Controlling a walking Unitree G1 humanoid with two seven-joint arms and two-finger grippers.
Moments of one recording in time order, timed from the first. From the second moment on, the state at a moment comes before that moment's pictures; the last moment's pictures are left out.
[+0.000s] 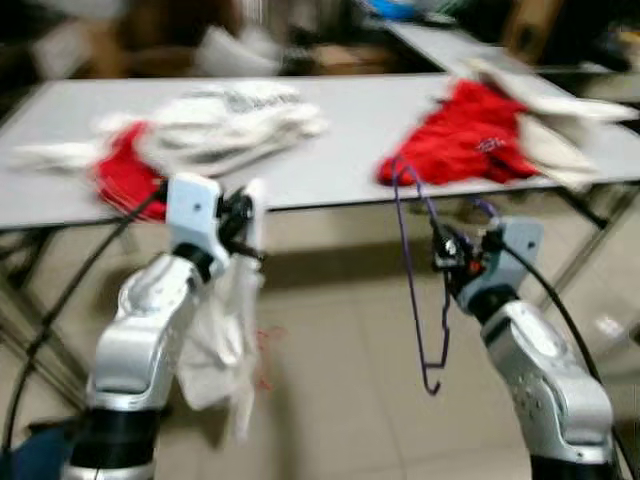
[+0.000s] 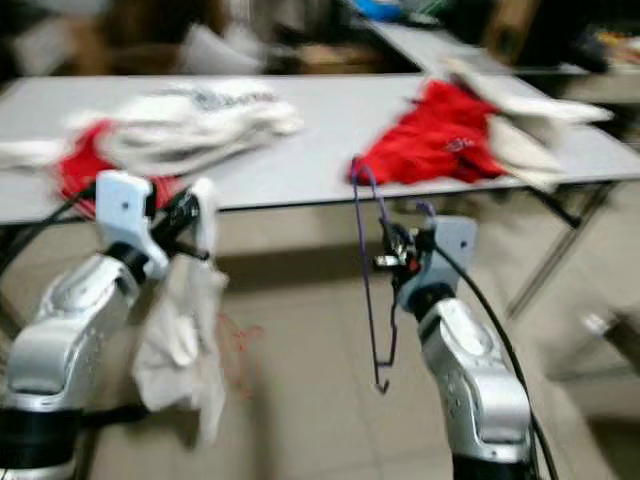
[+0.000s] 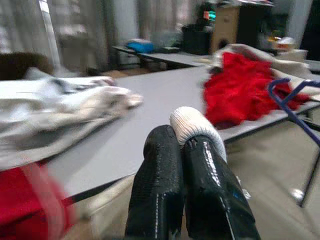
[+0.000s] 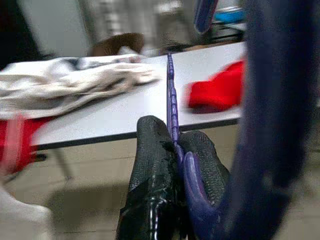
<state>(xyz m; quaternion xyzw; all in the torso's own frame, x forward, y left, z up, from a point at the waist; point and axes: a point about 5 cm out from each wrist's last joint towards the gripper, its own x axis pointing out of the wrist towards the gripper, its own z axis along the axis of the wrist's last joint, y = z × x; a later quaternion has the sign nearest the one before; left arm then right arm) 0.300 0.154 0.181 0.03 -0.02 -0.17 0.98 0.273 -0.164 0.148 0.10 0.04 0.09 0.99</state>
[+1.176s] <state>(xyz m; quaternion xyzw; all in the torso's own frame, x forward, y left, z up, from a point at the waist) 0.302 0.136 0.183 0.01 -0.03 -0.20 0.98 0.277 -0.181 0.153 0.07 0.03 0.08 0.99</state>
